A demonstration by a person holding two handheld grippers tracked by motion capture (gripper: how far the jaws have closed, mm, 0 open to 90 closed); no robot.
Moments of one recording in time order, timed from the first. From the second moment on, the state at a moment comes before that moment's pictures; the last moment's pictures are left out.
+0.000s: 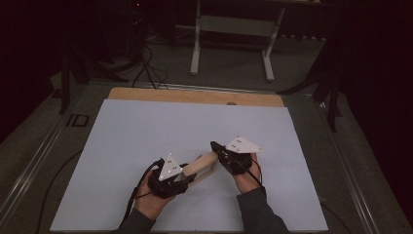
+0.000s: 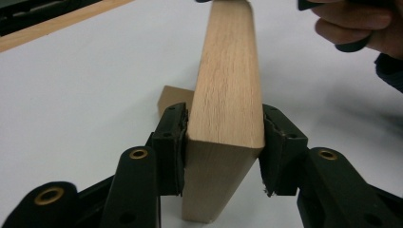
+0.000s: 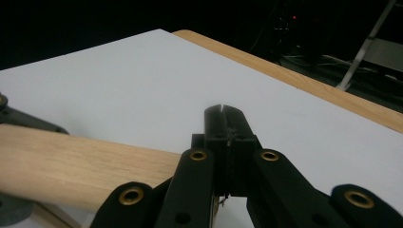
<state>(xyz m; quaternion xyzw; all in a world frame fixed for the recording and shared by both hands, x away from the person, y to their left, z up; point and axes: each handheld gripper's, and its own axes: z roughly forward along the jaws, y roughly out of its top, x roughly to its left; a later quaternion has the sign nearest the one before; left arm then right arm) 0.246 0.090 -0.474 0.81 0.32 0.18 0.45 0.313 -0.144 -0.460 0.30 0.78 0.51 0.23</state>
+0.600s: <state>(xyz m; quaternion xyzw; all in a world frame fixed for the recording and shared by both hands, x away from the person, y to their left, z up) 0.256 0.102 -0.477 0.80 0.36 0.19 0.43 0.311 -0.144 -0.458 0.29 0.79 0.50 0.23</state>
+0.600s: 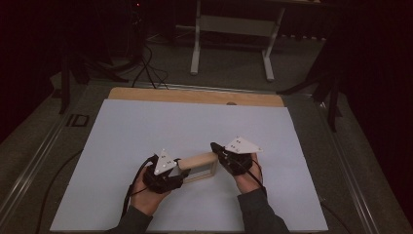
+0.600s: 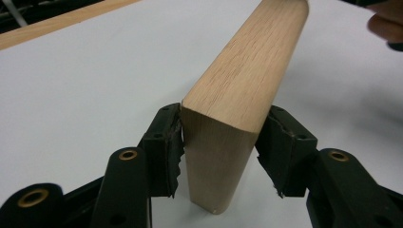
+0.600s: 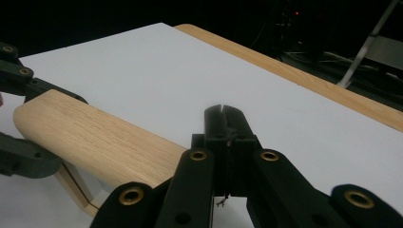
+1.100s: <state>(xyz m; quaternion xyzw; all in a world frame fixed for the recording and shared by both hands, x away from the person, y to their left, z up) 0.260 0.107 -0.478 0.80 0.38 0.20 0.43 0.310 -0.147 -0.457 0.30 0.79 0.49 0.22</state>
